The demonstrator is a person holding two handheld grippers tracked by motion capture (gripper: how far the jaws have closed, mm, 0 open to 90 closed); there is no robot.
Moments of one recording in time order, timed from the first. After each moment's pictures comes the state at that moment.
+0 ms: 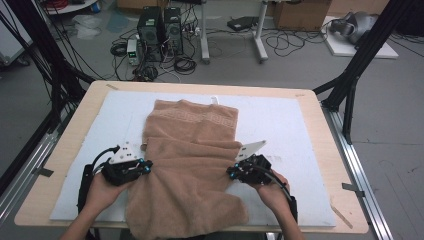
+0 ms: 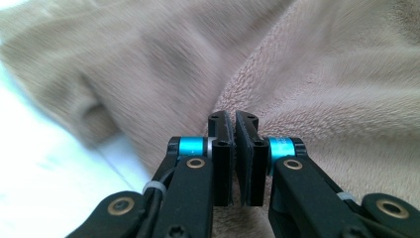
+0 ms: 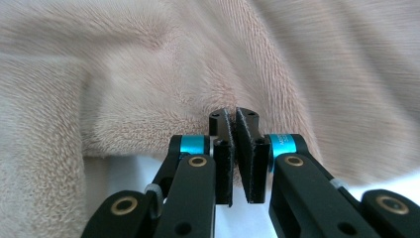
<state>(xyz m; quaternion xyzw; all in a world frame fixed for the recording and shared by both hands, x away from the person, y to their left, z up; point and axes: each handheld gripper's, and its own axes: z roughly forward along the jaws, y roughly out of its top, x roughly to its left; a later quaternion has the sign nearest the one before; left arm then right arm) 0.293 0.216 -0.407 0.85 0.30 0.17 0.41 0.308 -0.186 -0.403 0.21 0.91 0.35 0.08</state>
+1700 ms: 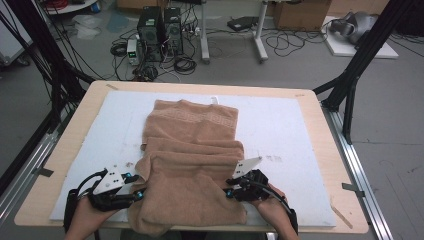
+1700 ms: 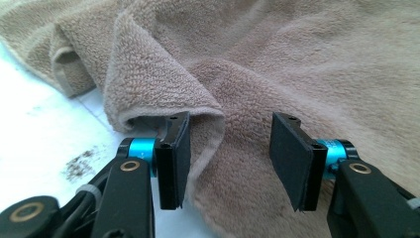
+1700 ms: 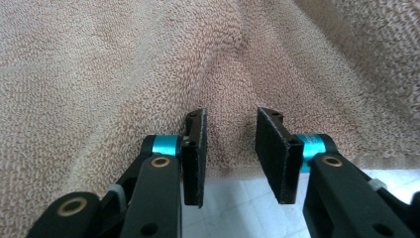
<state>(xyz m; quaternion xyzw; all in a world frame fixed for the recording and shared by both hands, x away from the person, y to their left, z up) 0.227 0.237 -0.427 0.85 0.27 0.19 0.42 0.278 -0.178 -0.434 0.19 0.92 0.34 0.05</state>
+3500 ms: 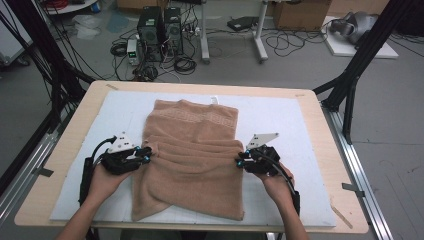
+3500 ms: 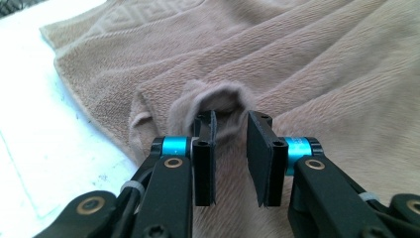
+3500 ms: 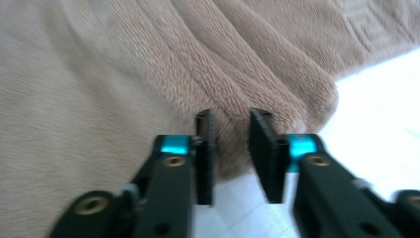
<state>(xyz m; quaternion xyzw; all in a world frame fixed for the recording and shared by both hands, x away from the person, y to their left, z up) 0.305 0.227 -0.409 0.83 0.32 0.20 0.42 0.326 -0.207 -0.405 0.27 0.88 0.36 0.12</state>
